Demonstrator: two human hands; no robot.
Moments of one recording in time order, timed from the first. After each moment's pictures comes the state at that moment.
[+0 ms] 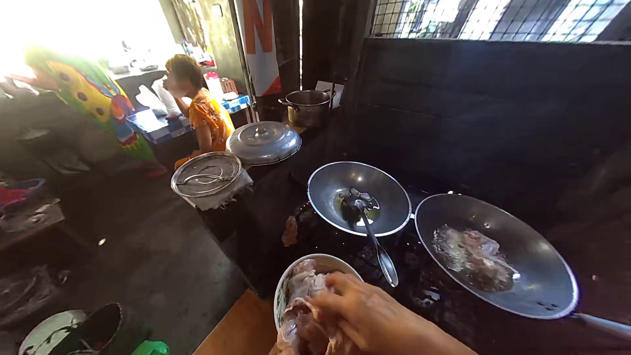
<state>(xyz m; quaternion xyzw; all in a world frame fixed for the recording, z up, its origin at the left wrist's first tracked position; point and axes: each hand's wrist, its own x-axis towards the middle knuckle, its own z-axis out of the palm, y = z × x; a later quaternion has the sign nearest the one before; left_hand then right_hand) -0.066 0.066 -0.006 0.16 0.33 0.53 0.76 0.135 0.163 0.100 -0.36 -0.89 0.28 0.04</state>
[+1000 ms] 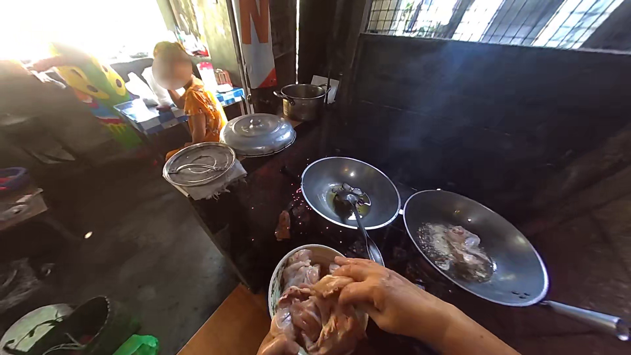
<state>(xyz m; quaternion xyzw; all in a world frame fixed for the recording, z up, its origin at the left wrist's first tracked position) -0.059 0.064 -0.006 0.14 0.29 0.54 0.78 0.186 0.165 0.090 -0.28 -0.92 0.23 0.17</state>
